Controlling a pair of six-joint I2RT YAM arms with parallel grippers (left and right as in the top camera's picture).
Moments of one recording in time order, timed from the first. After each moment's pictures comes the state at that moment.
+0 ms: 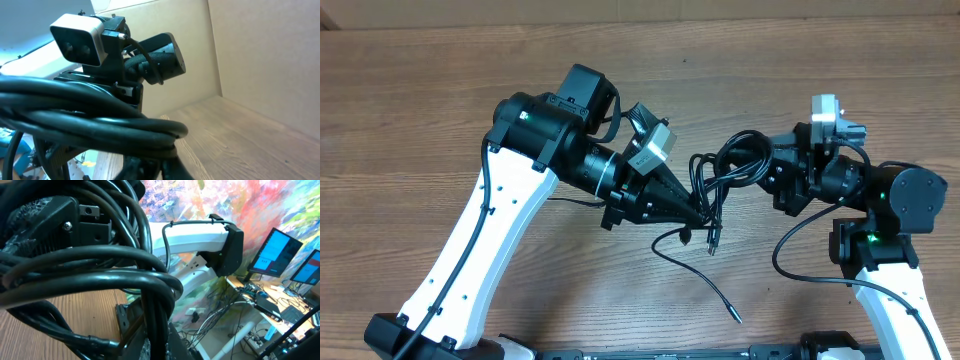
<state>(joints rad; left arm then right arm) -0.45 1.59 1.72 -1.54 1.48 1.00 0.04 1.05 0.73 0.76 -1.22 0.67</state>
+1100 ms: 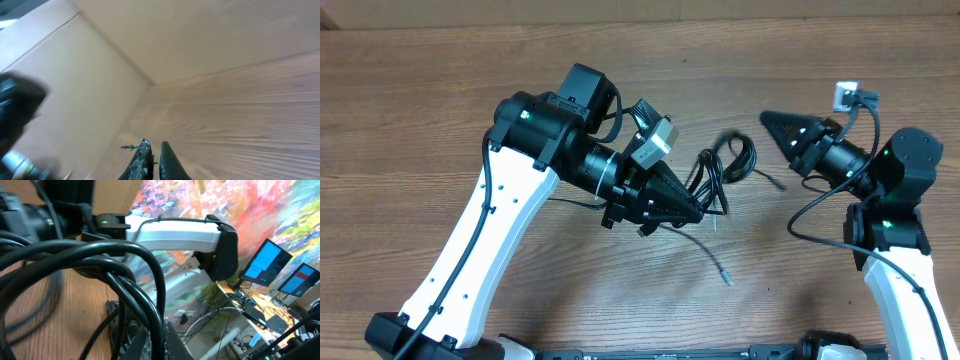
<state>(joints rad) -0.45 1.59 1.72 -1.54 1.49 0.91 -0.14 1.15 0.74 0.30 -0.95 0.66</state>
